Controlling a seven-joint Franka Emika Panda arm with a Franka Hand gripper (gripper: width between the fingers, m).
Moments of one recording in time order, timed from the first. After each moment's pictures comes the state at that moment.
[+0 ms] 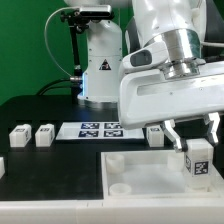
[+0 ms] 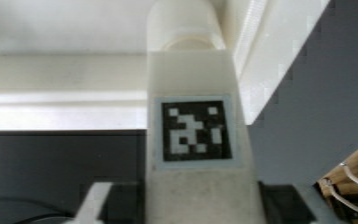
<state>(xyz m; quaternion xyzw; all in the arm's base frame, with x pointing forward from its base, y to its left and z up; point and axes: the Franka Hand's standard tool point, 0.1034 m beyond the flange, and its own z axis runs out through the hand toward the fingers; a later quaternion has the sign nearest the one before) 0.625 0.112 0.087 -0.95 -0.05 -0.30 0.06</state>
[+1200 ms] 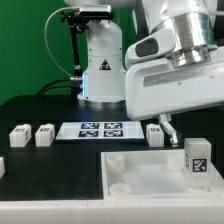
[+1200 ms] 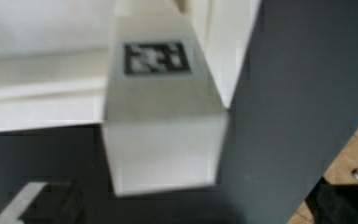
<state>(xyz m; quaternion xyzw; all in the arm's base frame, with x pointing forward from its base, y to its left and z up) 0.643 0.125 0.108 -0.97 0.01 -0.23 0.09</state>
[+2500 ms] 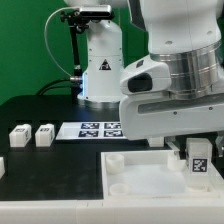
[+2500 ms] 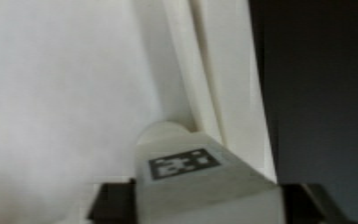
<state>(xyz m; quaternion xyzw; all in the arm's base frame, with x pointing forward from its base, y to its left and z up) 0.626 0.117 0.073 -0.98 0.18 0.07 0.09</state>
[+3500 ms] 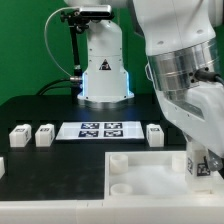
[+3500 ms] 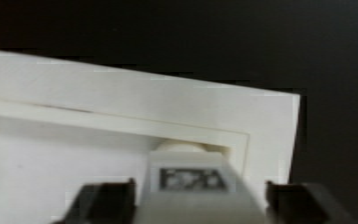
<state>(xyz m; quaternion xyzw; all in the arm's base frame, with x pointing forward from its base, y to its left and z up) 0.637 0.123 0.070 -0.78 0.61 0.06 0.12</state>
